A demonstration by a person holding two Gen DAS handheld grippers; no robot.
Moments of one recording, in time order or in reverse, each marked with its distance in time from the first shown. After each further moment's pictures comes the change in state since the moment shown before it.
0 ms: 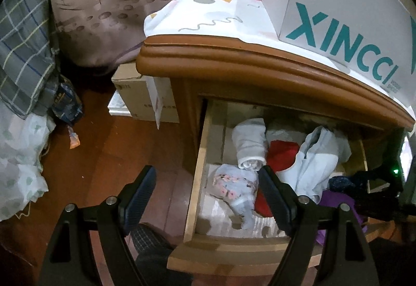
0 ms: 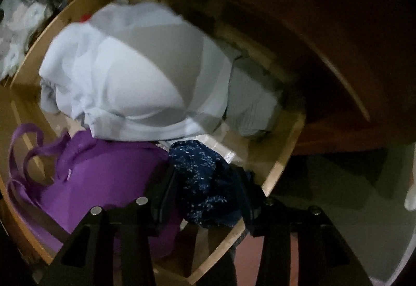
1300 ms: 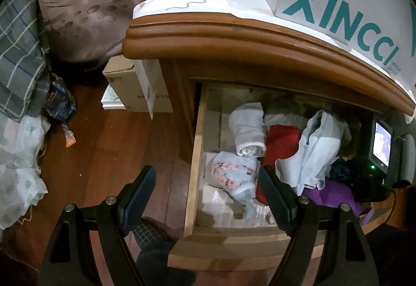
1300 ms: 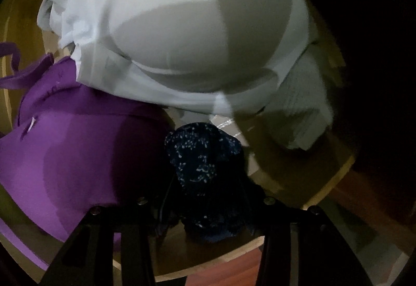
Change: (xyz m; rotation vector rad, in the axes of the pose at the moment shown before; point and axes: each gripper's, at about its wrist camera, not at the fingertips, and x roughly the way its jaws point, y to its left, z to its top) left arm 0.014 -0.002 -0.006 0.052 0.060 -0.011; right arm 0.073 0.034 0.039 -0.395 0.246 0.019
